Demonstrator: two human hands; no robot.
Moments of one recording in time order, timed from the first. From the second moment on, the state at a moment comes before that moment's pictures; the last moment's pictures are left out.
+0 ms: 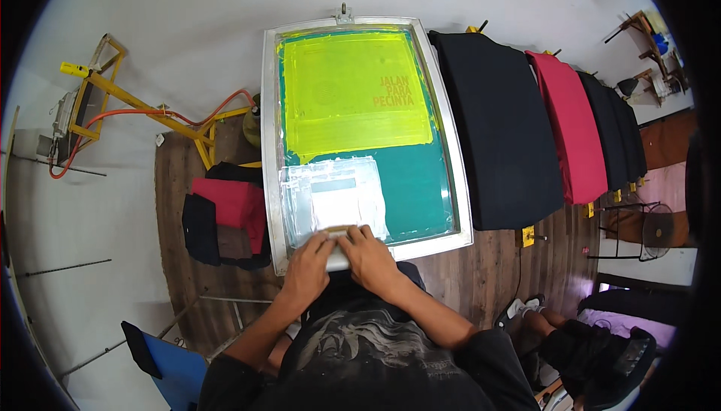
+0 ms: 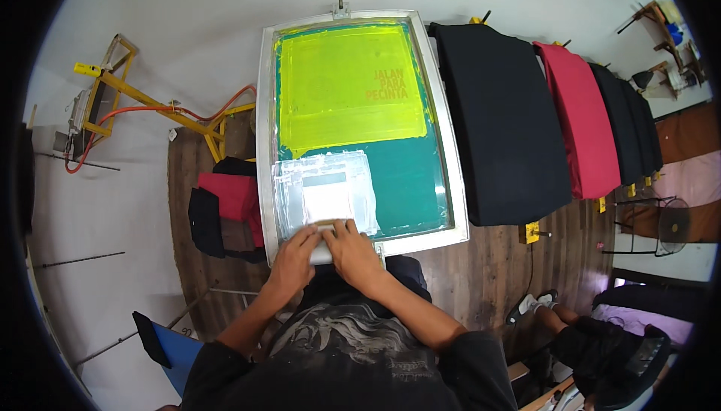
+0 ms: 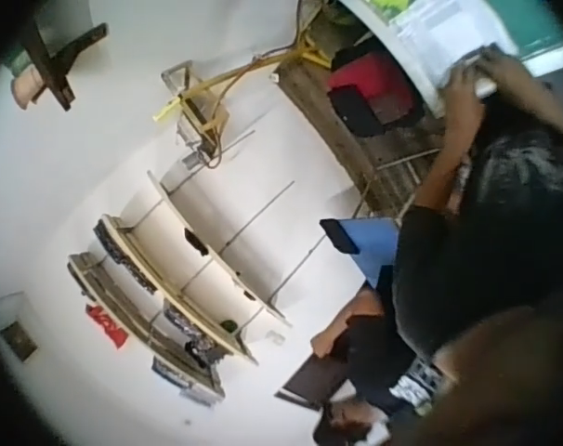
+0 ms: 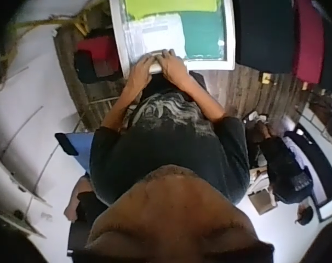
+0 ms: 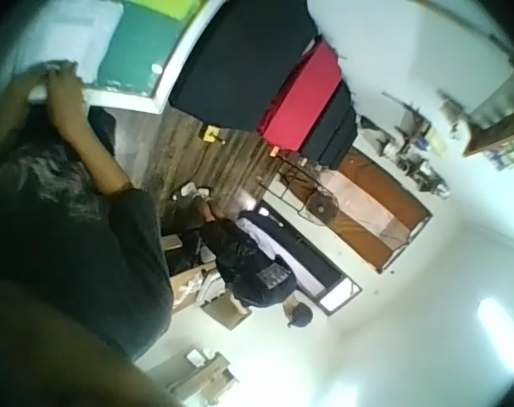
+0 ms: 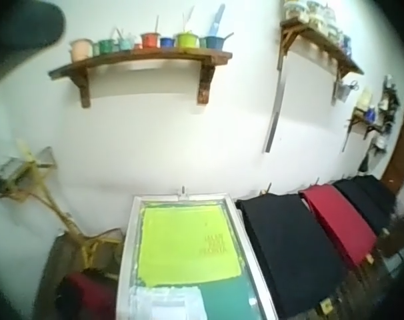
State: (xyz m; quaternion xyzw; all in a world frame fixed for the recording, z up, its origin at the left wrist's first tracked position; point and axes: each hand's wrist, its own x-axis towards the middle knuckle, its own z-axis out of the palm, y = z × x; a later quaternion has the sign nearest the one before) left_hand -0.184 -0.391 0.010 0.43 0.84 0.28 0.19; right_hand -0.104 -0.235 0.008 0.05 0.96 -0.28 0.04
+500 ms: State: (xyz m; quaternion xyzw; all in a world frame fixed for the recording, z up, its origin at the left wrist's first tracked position) left_hand -0.274 -0.369 0.009 0.41 0.84 0.31 0.17; right_hand -0.197 -0.214 0.007 0.05 0.96 -0.26 0.04
